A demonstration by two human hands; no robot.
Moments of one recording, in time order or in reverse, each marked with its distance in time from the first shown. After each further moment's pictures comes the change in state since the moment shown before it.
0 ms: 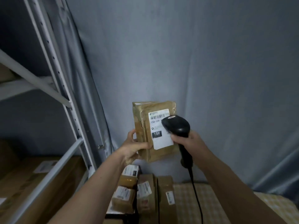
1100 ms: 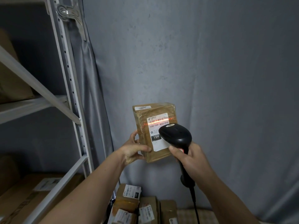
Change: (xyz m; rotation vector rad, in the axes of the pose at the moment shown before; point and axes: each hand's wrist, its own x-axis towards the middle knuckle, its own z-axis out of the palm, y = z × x) left_hand 0.023 0.054 -0.021 -0.050 -0.102 0.081; right_hand -0.035 -0.051 0.029 -0.125 0.003 -0.301
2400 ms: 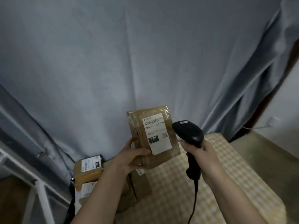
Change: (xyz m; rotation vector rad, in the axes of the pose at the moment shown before) left_hand 0.001 -0.150 0.092 0.029 -0.217 -0.496; right_hand -0.110 0.090 -0.069 0.164 0.627 0.521
